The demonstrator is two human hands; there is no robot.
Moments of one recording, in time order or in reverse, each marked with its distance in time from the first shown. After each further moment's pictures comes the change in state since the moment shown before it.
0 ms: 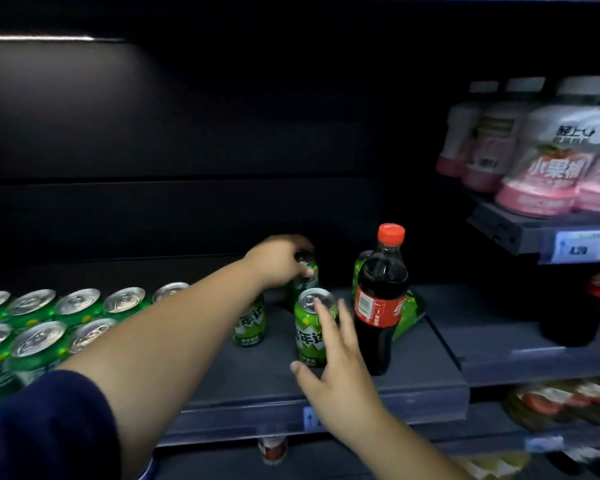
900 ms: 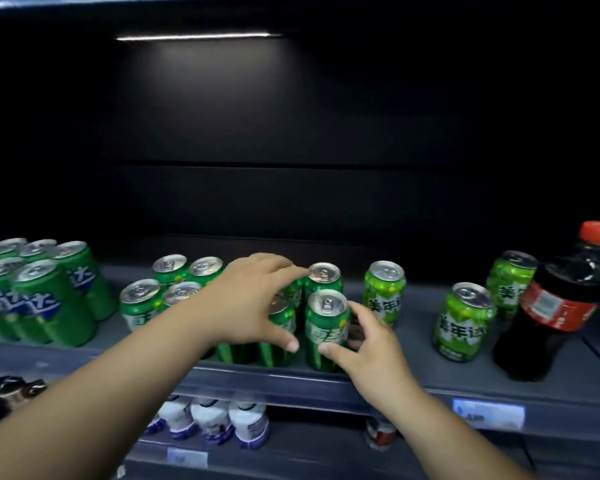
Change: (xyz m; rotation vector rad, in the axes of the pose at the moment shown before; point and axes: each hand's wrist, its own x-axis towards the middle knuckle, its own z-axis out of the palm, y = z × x) left_hand -0.221 -0.158 -0.098 0.394 -0.068 0.087; right_hand 0.036 -0.082 0.136 0.188 -0.018 0.026
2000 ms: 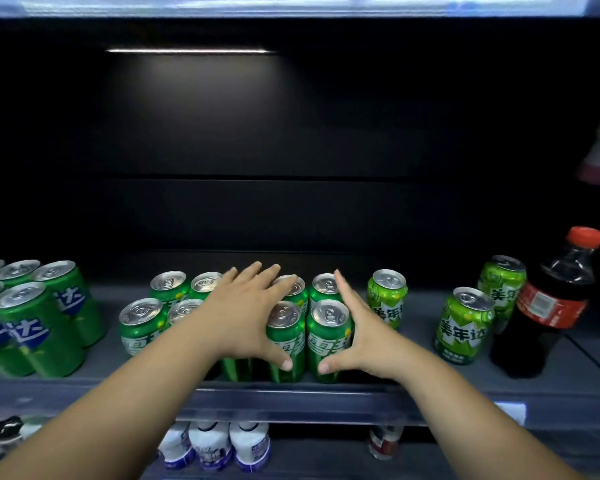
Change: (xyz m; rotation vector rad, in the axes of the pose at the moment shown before) left_hand -0.001 -0.025 0.016 0.098 -0.115 -0.088; right_hand 0.038 -0.026 -0.009 -0.149 -0.358 -0.025
